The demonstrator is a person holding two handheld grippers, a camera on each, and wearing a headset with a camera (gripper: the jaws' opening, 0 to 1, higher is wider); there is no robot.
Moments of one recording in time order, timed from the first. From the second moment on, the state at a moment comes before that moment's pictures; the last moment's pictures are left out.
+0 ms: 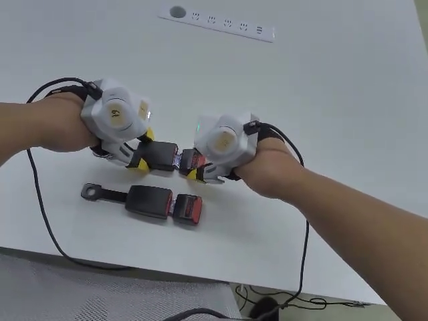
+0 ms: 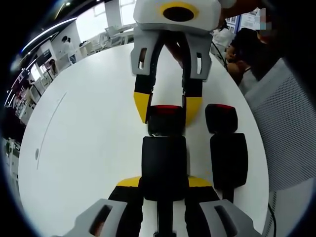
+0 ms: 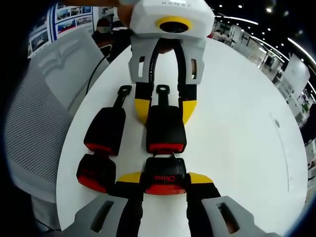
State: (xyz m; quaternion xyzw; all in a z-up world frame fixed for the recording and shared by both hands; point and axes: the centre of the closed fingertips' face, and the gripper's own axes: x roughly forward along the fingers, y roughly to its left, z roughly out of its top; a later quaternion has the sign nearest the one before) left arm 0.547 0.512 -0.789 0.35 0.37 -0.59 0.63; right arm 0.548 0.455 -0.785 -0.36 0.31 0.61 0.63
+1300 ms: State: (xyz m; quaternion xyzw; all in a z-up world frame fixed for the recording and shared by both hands) left arm 0.548 0.513 -0.790 0.35 0.37 -0.59 0.62; right arm 0.547 0.438 -0.784 -0.36 0.32 0.60 0.64
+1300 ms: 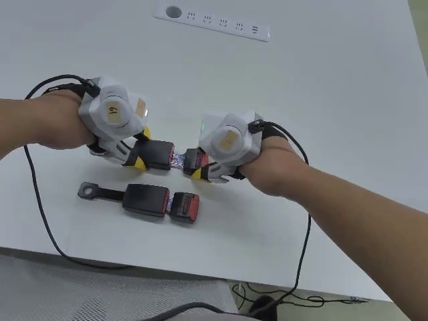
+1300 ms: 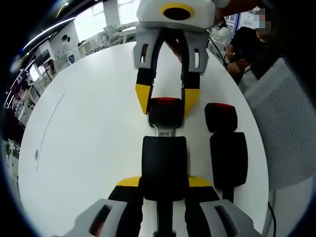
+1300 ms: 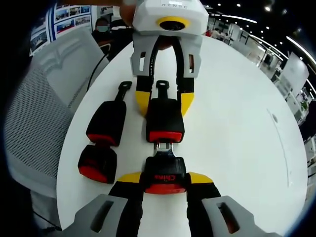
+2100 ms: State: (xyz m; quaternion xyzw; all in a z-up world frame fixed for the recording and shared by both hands) left arm 0.547 0.513 -0.790 0.35 0.37 -0.59 0.63; right arm 0.544 0.346 -0.788 -0.36 0.34 0.57 0.65
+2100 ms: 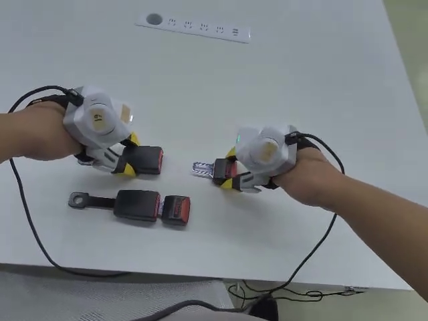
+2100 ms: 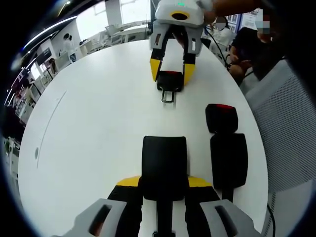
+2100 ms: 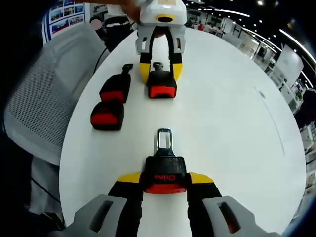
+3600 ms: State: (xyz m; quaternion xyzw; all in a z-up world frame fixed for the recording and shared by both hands) left arm 0.476 0.578 -0.735 0.27 0.35 -0.44 0.78; right arm 0.486 0.326 -0.733 -0.21 0.34 0.45 0.80
